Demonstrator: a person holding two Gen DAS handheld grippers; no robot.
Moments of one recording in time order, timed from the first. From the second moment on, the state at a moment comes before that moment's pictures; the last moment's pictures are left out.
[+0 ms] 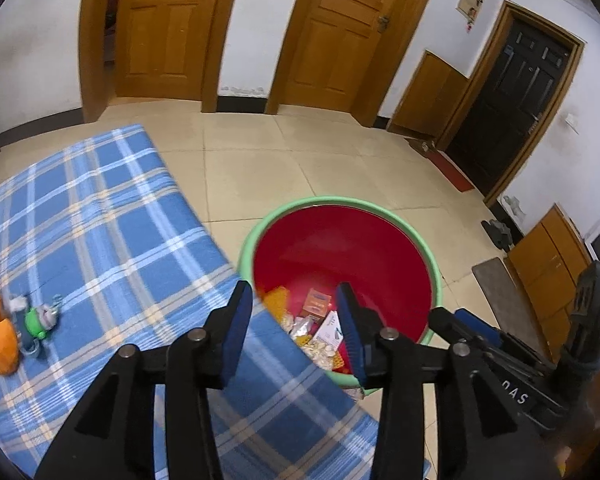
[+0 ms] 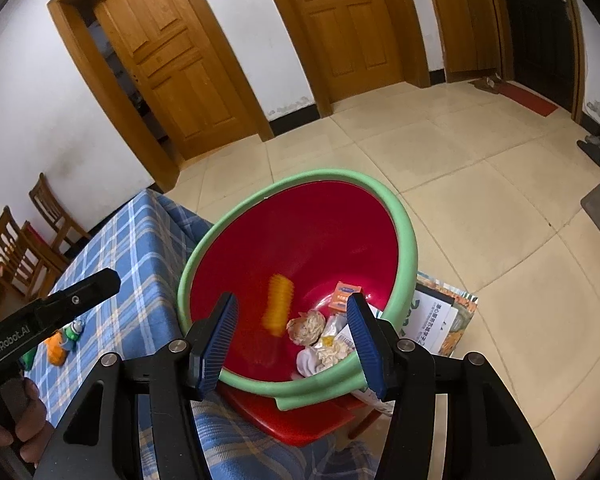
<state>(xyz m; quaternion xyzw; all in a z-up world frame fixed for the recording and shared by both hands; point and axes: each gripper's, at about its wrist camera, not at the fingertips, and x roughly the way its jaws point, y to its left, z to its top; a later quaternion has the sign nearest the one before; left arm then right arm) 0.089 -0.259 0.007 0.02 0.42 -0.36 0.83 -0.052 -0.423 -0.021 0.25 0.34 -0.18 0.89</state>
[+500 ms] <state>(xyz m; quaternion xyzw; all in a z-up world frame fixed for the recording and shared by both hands) 0.120 -0.149 0.012 -0.03 0.42 -0.24 0.87 -0.038 -0.384 -0.008 0.23 0.35 -0.14 0.90</state>
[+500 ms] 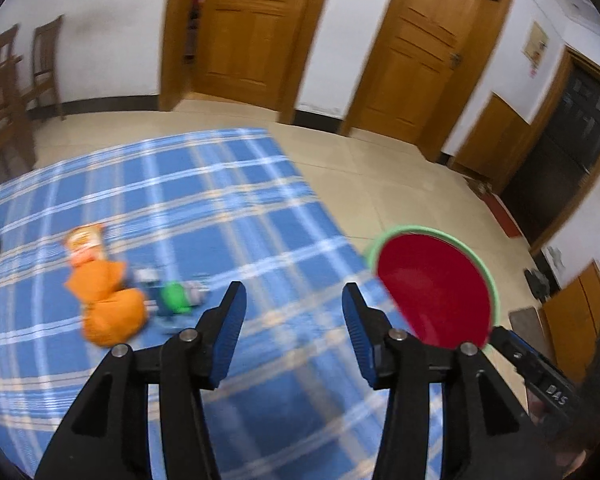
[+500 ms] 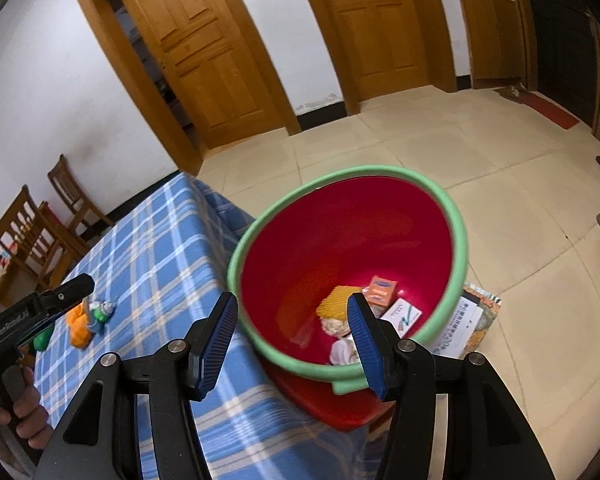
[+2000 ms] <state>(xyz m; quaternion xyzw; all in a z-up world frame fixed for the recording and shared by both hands) 0.207 -0.050 -0.057 -0.03 0.49 -0.08 0.87 0.057 -0.310 -0.007 0.19 0.40 -0.04 0.89</state>
